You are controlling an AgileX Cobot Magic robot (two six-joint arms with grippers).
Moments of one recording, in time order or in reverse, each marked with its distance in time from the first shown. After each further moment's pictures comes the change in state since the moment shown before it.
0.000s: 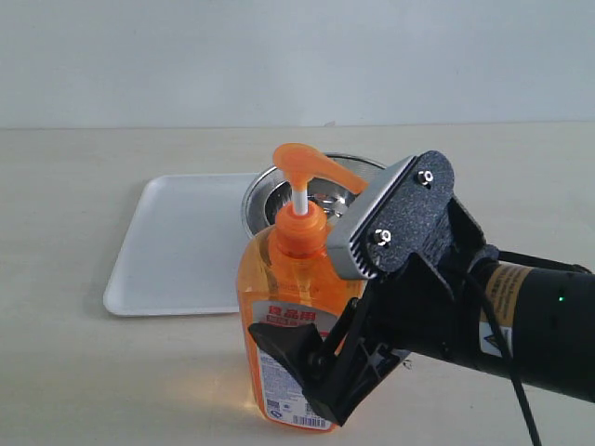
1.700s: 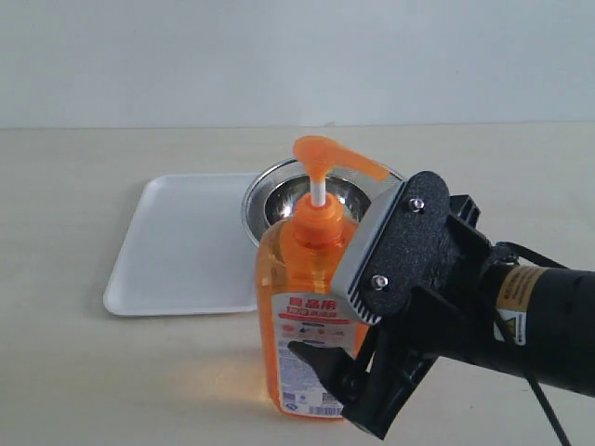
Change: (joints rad) left arm 0.000 0.000 0.000 0.000 0.000 0.000; right arm -0.009 -0.030 0.000 0.221 0.125 -0.465
